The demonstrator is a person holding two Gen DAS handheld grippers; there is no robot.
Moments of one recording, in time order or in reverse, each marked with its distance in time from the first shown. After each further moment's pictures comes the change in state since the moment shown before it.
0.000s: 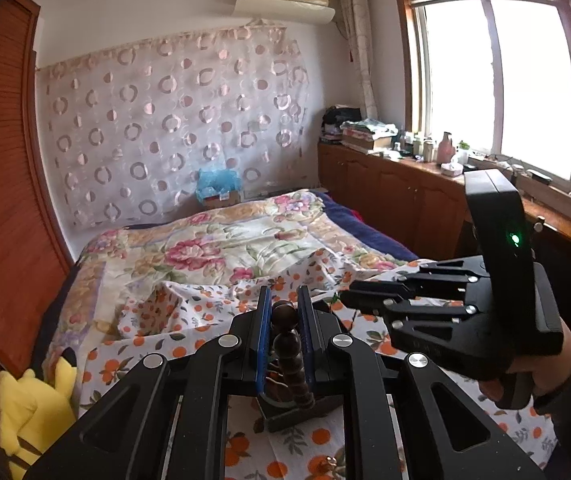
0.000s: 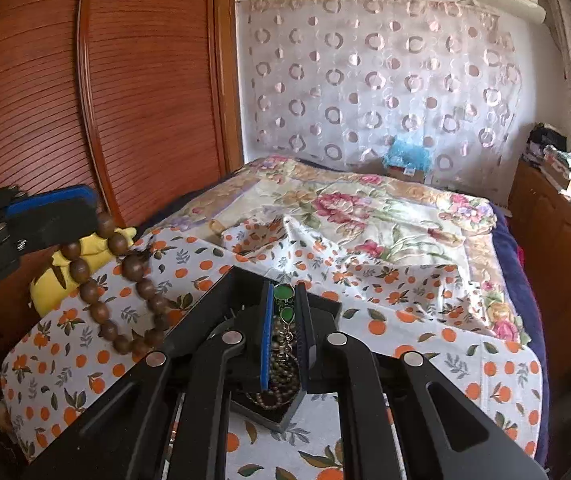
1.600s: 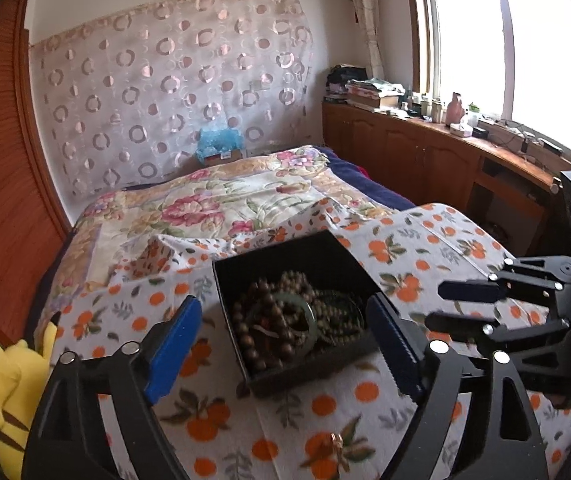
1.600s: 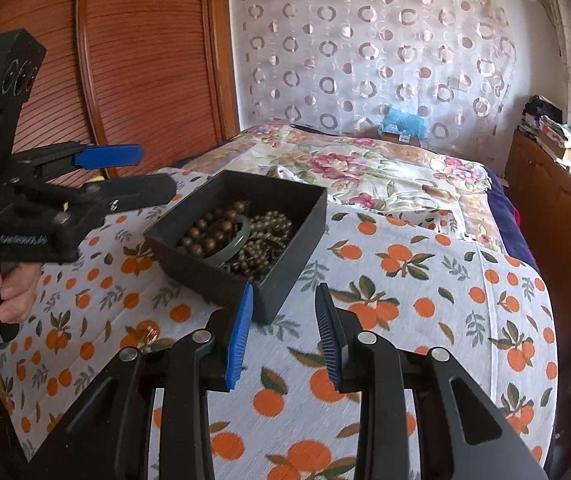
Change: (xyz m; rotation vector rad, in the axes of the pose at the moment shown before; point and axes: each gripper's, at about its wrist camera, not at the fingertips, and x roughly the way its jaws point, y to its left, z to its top) left arm 0.041 -0.003 -0.059 -0.013 0.134 -0.005; right arm -0.022 -0.007 -0.093 0.015 0.072 -0.006
